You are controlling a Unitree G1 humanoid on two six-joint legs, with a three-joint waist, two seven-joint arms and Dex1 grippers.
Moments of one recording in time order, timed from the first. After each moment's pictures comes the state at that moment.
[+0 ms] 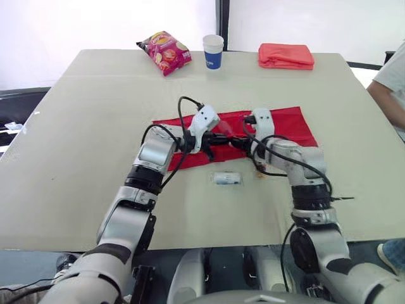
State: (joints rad) left arm -0.85 0.36 -0.17 0.49 -0.07 0.45 -1.01; right arm -0.69 -0.03 -0.06 -0.07 0.30 1.19 0.32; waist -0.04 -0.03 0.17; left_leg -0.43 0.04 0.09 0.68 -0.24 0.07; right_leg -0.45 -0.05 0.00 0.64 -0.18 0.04
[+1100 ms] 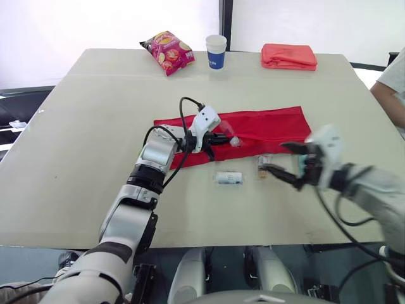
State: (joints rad) left arm -0.87 0.35 -0.18 0.56 -0.07 0.36 -1.01; right arm -0.31 -0.55 0.05 -0.54 0.49 0.94 0.55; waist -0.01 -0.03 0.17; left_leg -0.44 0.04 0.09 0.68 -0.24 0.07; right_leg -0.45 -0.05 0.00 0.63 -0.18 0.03
